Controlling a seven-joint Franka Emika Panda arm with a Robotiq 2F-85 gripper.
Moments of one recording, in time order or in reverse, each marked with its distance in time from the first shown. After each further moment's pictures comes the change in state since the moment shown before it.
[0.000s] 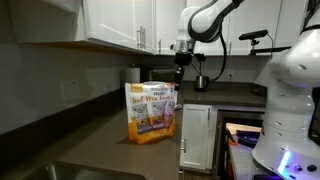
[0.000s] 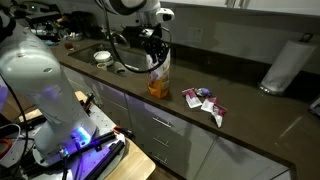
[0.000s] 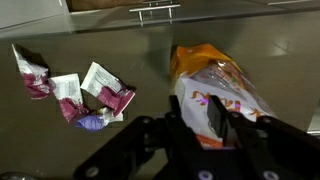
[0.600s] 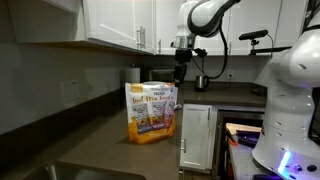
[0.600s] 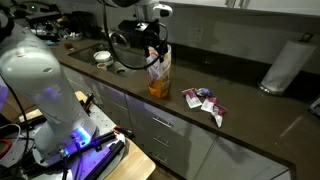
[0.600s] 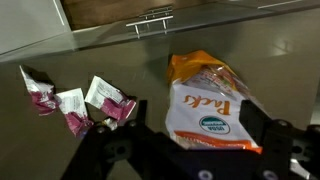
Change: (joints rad) arm -0.003 -0.033 0.027 0.032 0.000 -0.117 0.099
